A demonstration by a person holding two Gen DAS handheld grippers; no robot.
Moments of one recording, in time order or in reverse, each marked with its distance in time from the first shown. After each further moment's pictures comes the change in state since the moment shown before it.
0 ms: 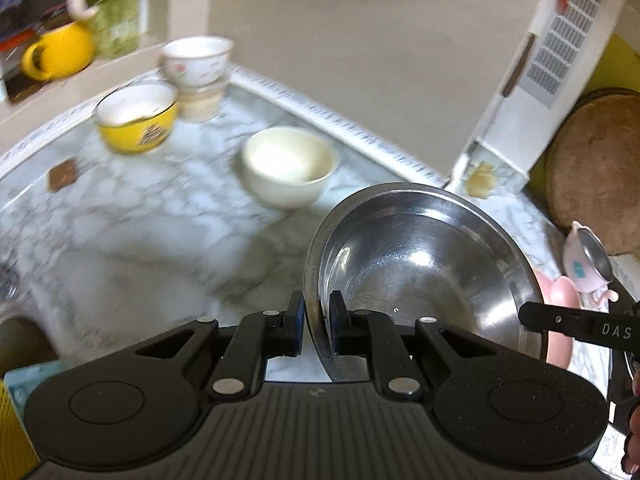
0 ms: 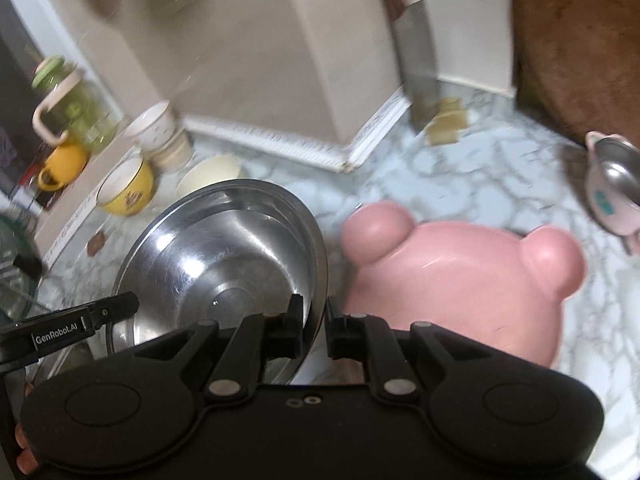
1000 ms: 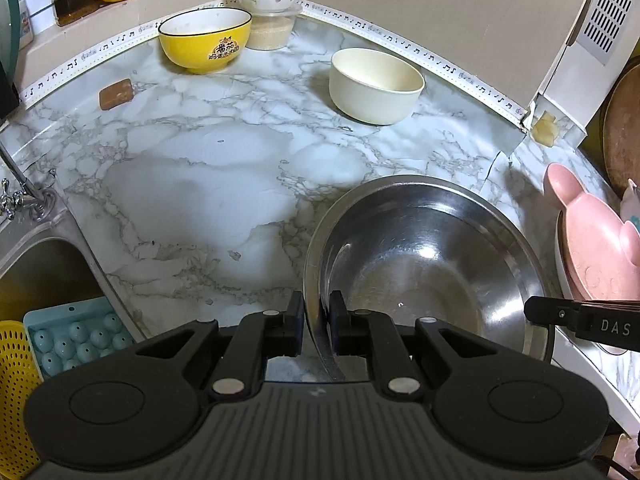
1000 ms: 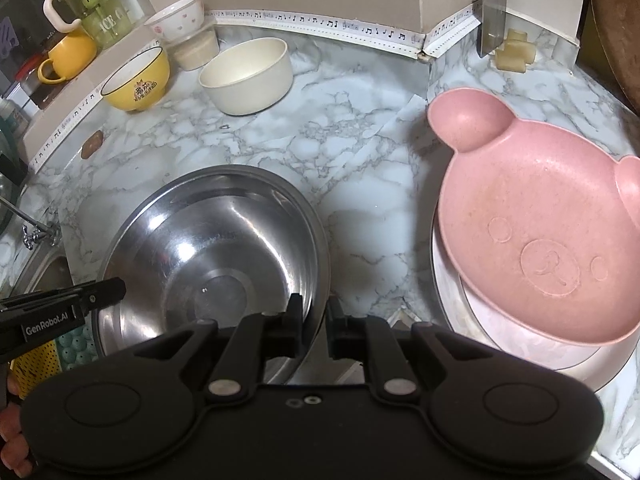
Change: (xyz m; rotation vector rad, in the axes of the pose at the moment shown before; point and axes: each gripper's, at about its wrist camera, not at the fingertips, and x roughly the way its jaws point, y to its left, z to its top) left arm 0.027 0.059 -0.067 -0.018 0.076 0.100; right arm 0.067 0.046 -0.061 -0.108 0.148 -0.023
